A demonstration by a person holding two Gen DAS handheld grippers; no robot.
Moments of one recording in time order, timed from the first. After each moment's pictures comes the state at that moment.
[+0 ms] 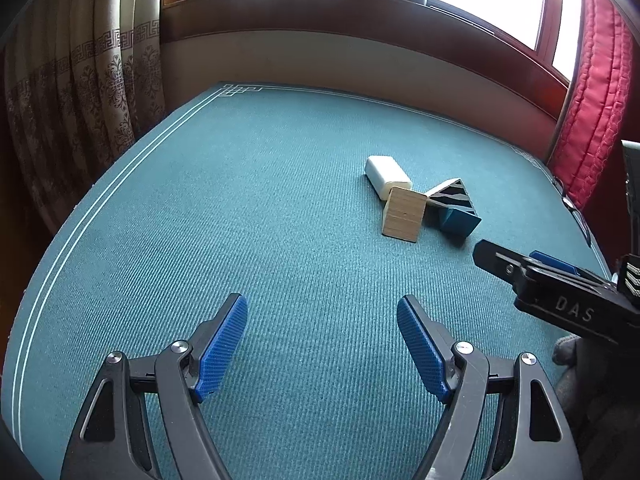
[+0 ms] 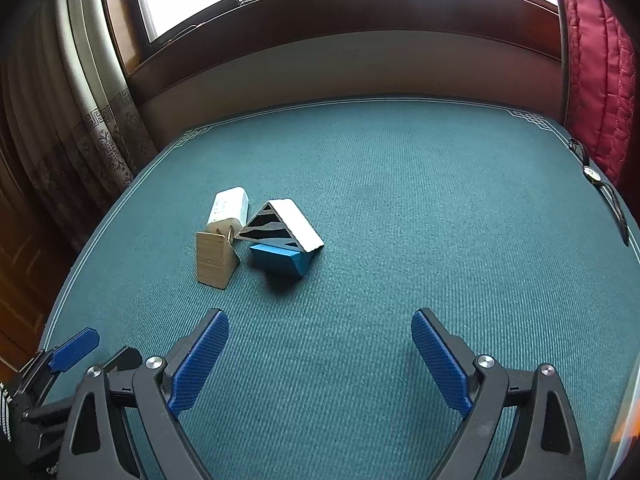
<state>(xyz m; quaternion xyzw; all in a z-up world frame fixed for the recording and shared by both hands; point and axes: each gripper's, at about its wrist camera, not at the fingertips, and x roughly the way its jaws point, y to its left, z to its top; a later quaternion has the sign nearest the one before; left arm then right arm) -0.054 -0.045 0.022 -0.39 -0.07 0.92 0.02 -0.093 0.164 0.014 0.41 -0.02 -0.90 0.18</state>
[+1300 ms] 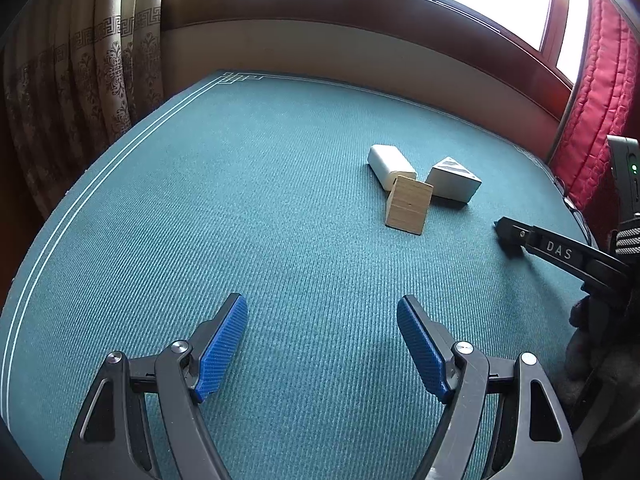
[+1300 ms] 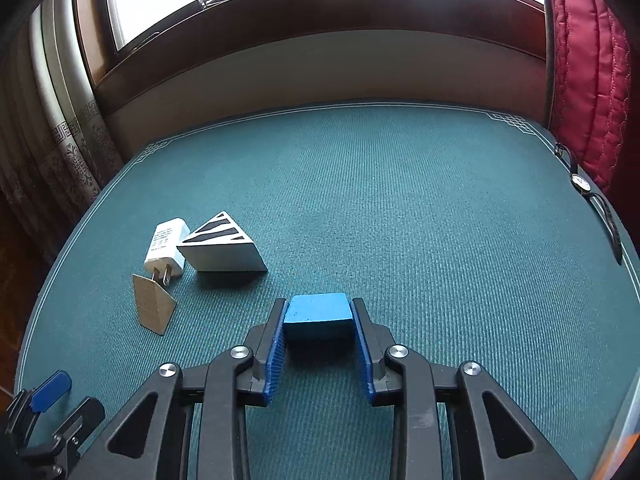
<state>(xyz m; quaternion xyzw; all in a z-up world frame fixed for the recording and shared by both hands) -0.057 -0.047 0.011 -0.40 -0.08 0.91 0.02 -0.127 0.183 0.009 0.41 -0.02 -0.90 0.13</state>
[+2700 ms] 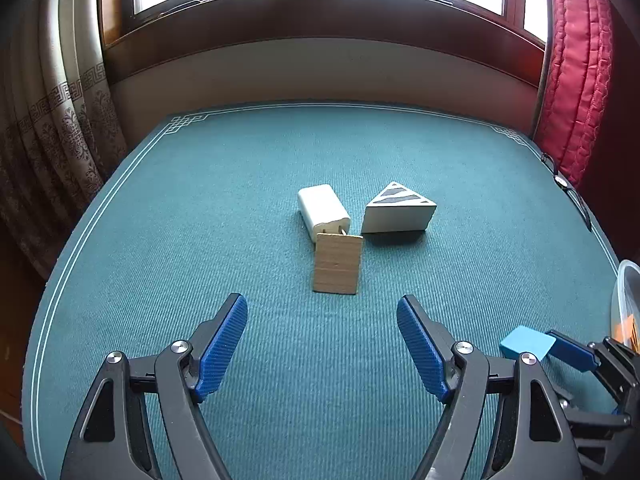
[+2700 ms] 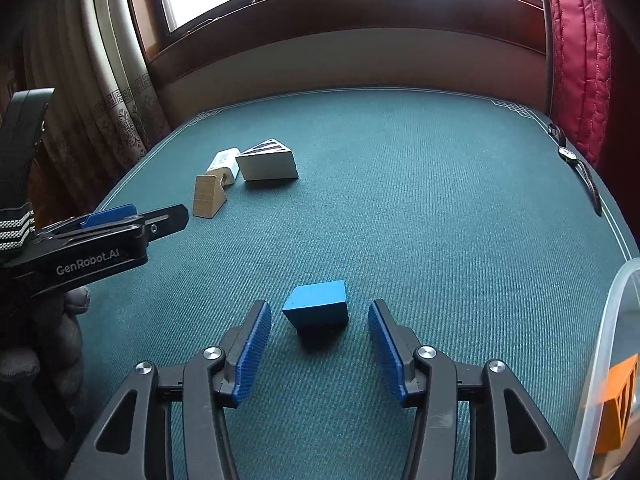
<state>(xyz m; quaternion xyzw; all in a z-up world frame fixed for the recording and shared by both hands) -0.107 0.017 0.039 -0.40 0.01 0.92 0.05 -0.047 0.223 0.003 0.41 0.00 -0.89 0.21</state>
